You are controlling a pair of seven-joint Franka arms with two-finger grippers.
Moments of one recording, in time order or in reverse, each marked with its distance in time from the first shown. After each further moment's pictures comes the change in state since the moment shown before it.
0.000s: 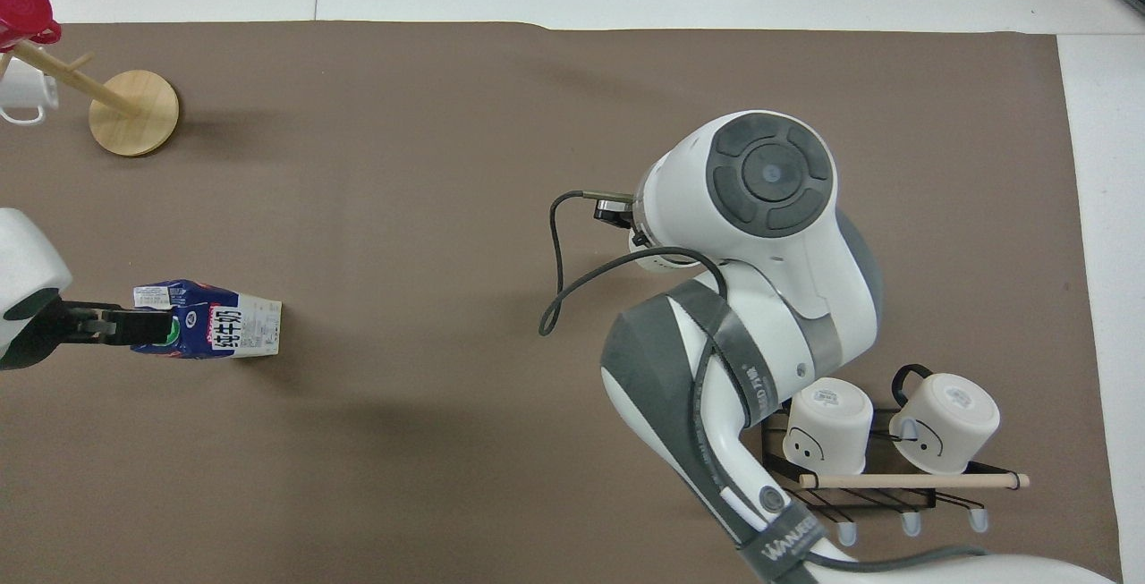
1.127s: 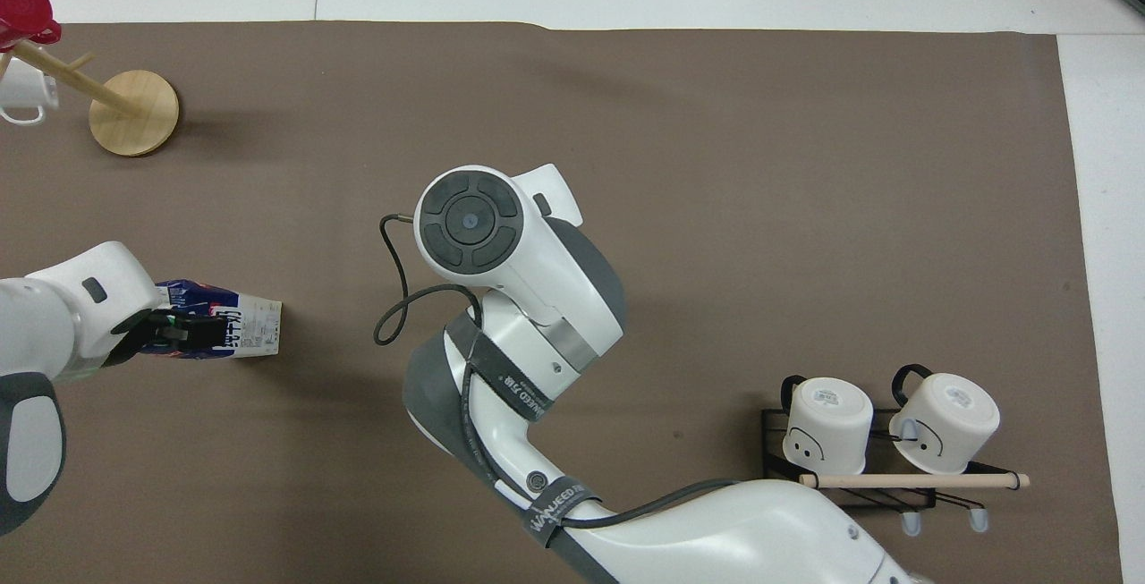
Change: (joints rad) left arm -0.001 0.045 -0.008 -0.212 0.000 0.302 0.047; right arm 0.220 0.361 -0.001 0.362 -0.036 -0.010 0.328
